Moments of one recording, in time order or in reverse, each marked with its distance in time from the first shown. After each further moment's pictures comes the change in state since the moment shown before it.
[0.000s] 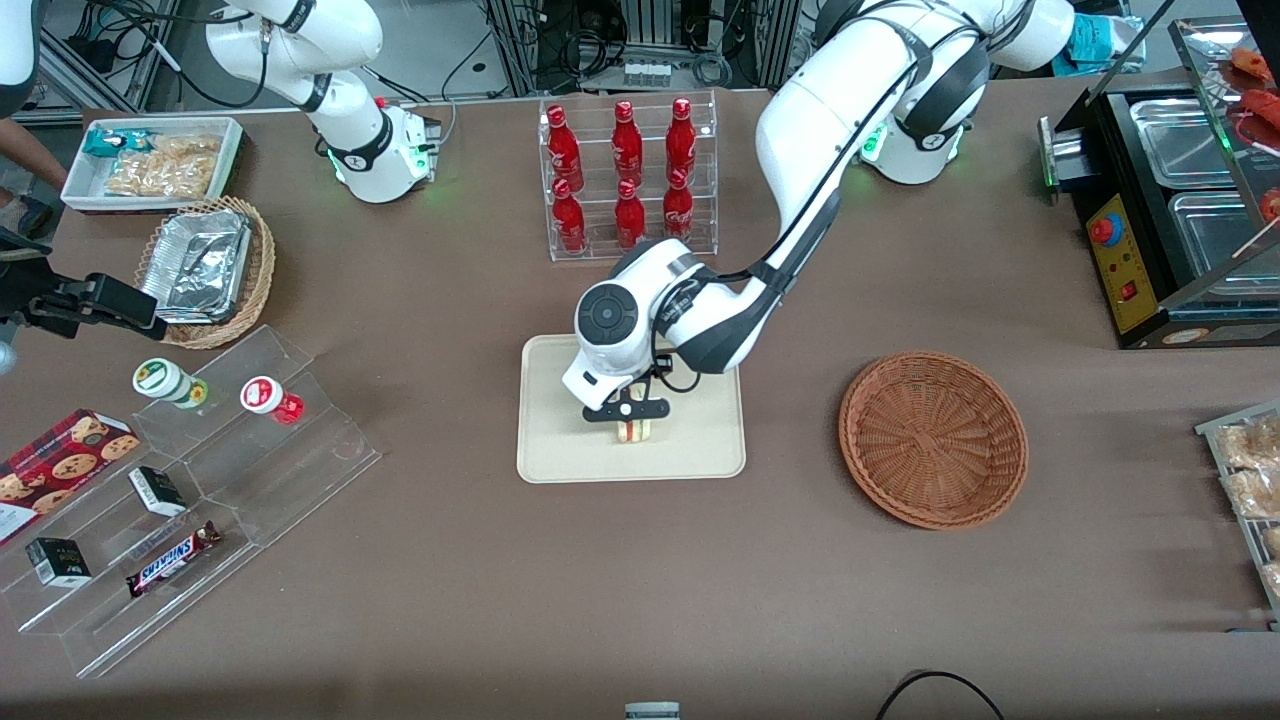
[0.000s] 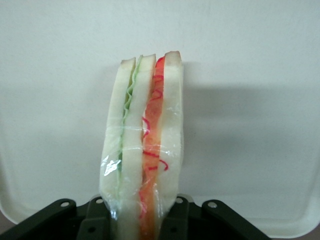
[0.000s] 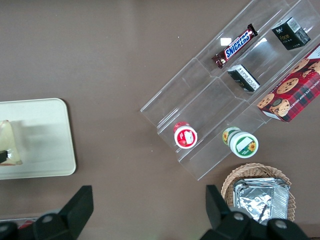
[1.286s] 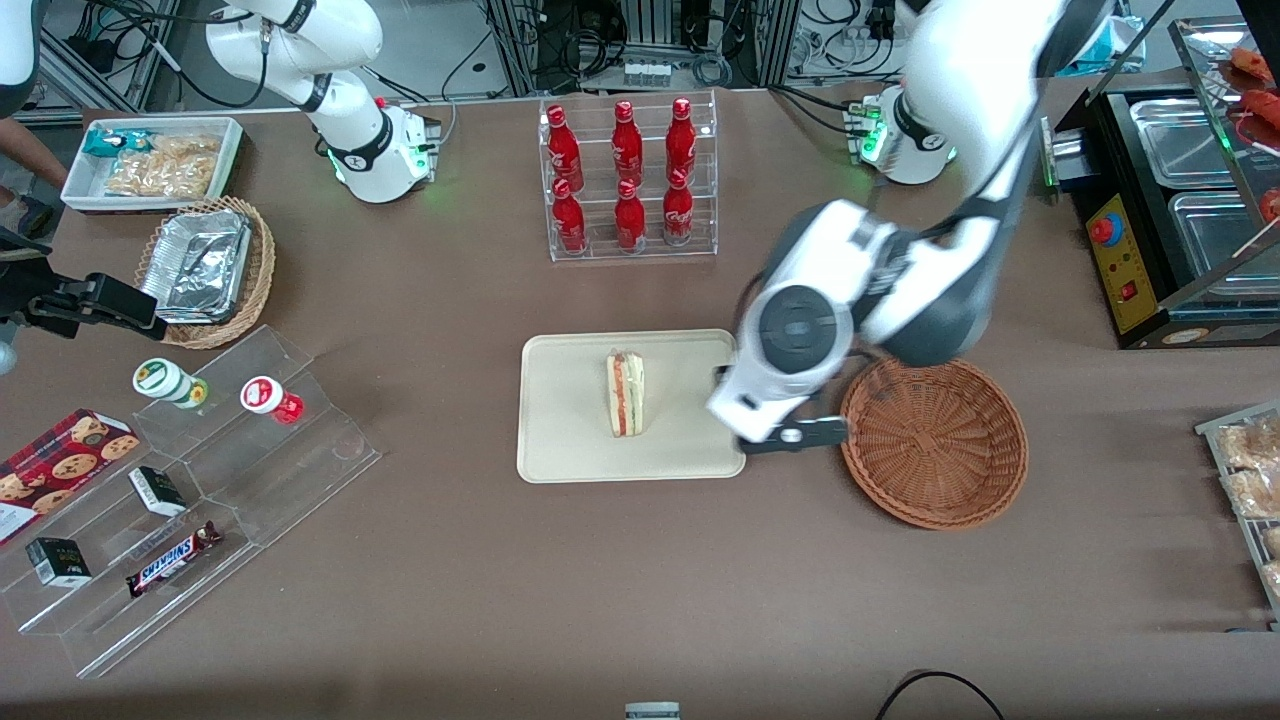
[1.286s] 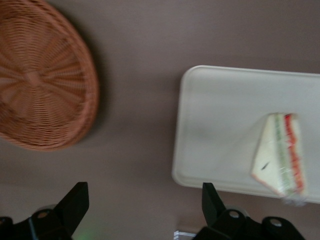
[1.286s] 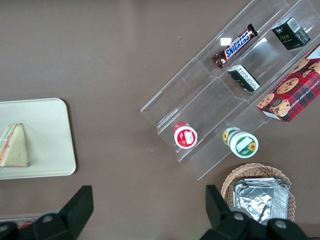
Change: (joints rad) arm 0.318 -0.372 0.022 -0.073 0.005 -0.421 0.261
